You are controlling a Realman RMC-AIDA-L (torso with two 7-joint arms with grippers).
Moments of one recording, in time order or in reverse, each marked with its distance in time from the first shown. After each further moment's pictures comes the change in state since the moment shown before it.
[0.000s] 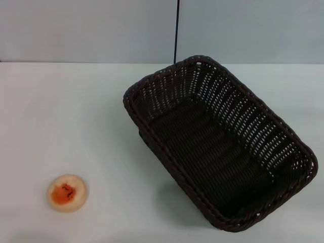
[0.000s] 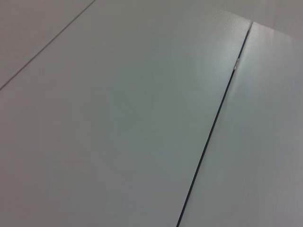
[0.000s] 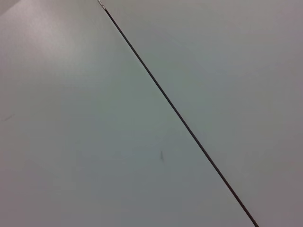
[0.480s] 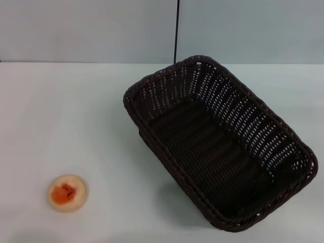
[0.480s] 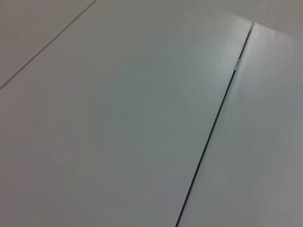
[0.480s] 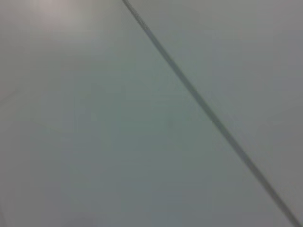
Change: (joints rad) left arm 0.001 -0.002 0.002 -0.008 0.000 -0.001 -0.001; right arm -0.005 -0.052 -0.009 -0.013 -0.105 0.010 0.078
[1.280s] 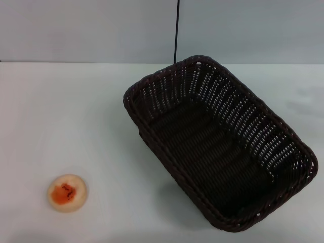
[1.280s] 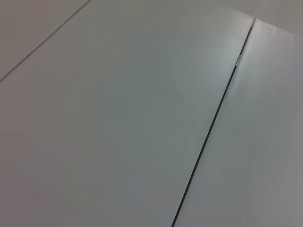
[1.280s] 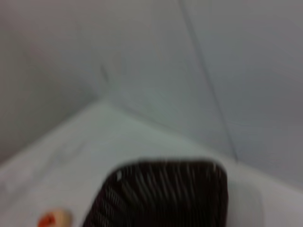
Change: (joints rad) left arm -0.001 -0.005 0.006 -0.002 0.006 -0.007 -0.001; right arm 0.379 -0.170 -0.217 -0.806 -1.066 -0.343 0.853
